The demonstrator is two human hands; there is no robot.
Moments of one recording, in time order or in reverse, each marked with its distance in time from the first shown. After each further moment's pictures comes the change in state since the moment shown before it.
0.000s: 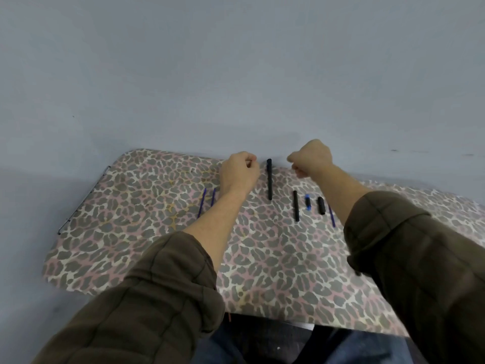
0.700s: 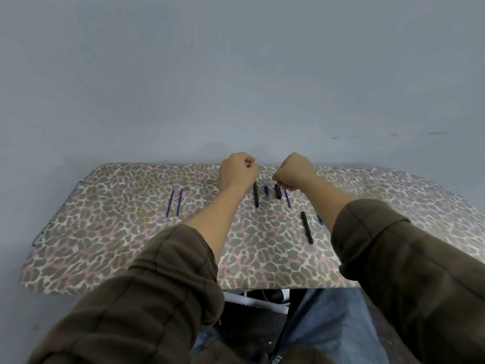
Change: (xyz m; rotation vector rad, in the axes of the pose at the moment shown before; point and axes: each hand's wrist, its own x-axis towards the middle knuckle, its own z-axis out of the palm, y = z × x) left_hand -0.062 0.073 0.037 0.069 -0.109 0.114; right_hand -0.067 0.073 -0.050 -0.163 -0.025 -0.051
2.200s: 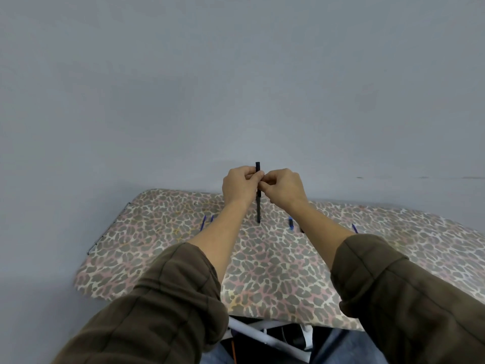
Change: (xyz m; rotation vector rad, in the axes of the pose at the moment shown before) left_hand 0.001 0.009 -0.073 -0.255 0.193 -0.030; right_hand -0.043 -0.081 0.008 0.374 0.148 -0.436
